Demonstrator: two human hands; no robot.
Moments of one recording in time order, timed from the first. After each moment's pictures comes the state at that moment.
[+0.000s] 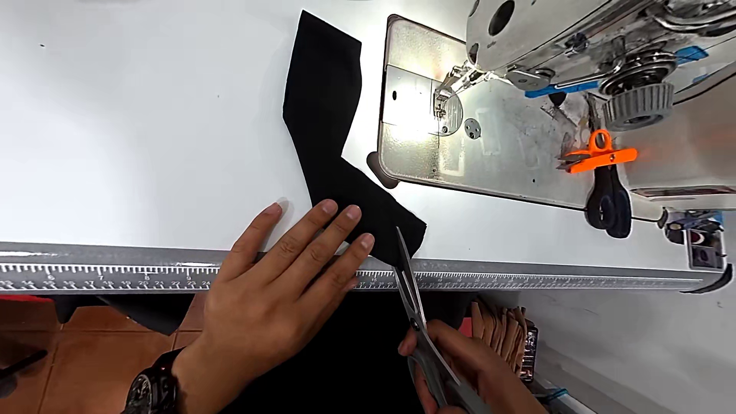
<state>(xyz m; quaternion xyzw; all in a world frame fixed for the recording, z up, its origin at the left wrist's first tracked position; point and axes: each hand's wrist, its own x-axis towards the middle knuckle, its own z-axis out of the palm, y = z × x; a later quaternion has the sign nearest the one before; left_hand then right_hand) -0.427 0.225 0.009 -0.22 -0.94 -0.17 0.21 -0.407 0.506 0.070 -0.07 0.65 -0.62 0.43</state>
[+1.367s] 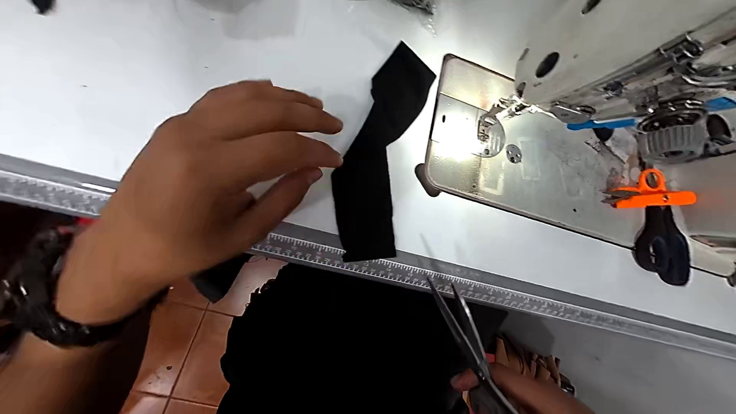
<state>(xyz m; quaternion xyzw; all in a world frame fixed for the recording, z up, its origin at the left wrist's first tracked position) -0.475 0.125 0.076 -0.27 -0.90 -0.29 0.17 -0.429 0.550 0.099 -0.16 0.66 -0.48 0.55</state>
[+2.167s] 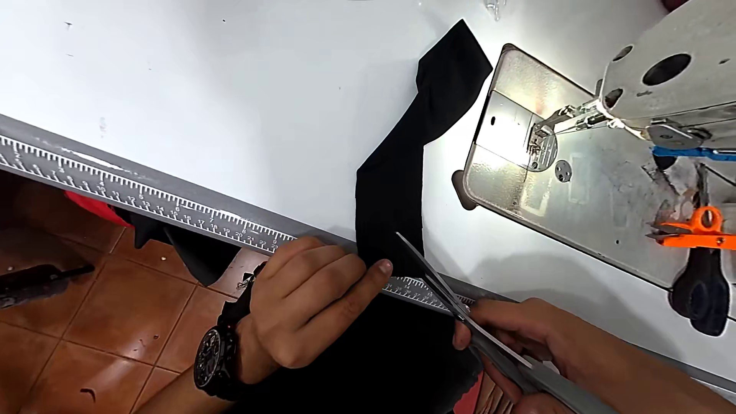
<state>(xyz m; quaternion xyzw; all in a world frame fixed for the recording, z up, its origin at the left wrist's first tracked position) -0.395 0.219 -0.009 -0.13 -0.88 -0.27 0.36 -0.530 0.501 0.081 -0.25 0.62 -0.41 0.62</state>
